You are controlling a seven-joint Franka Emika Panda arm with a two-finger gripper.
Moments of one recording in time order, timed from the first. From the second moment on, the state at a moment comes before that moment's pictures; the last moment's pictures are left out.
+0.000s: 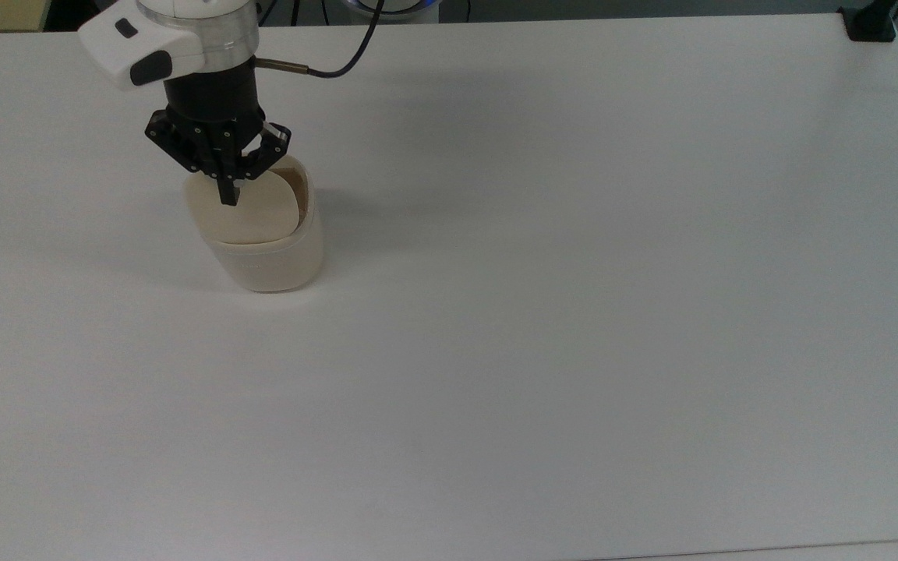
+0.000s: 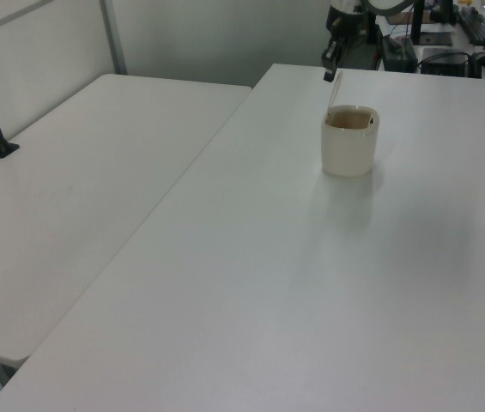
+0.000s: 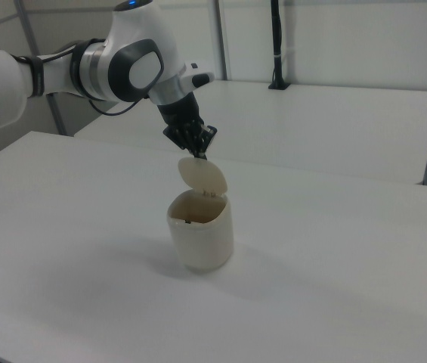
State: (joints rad) arm -0.06 0.22 -0.06 -1.60 -0.08 2.06 -0.06
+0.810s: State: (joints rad) arm -0.07 0.26 -0.09 -1.64 -0.08 1.93 -0.13
